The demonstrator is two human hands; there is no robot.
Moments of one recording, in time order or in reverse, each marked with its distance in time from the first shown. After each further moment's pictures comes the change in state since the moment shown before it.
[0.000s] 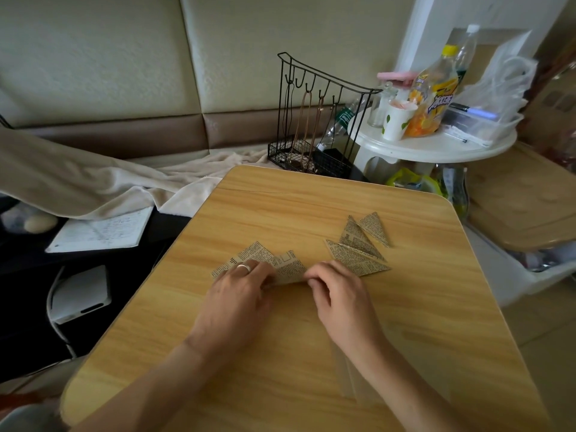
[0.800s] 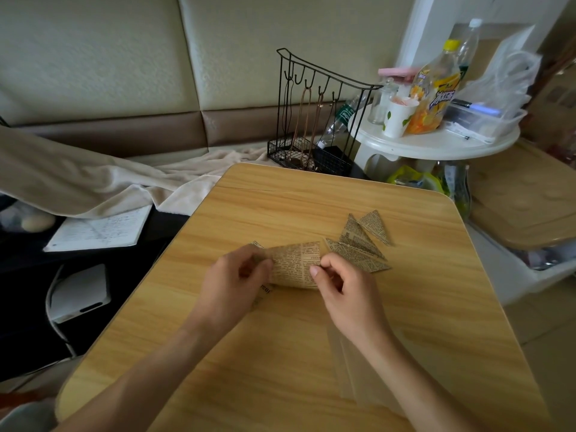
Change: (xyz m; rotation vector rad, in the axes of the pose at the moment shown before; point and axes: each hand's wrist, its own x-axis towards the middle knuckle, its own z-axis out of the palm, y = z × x) left_hand 0.015 -0.006 -0.001 -0.551 0.055 -0.296; right_hand 0.005 0.009 -0.004 0.297 0.027 0.124
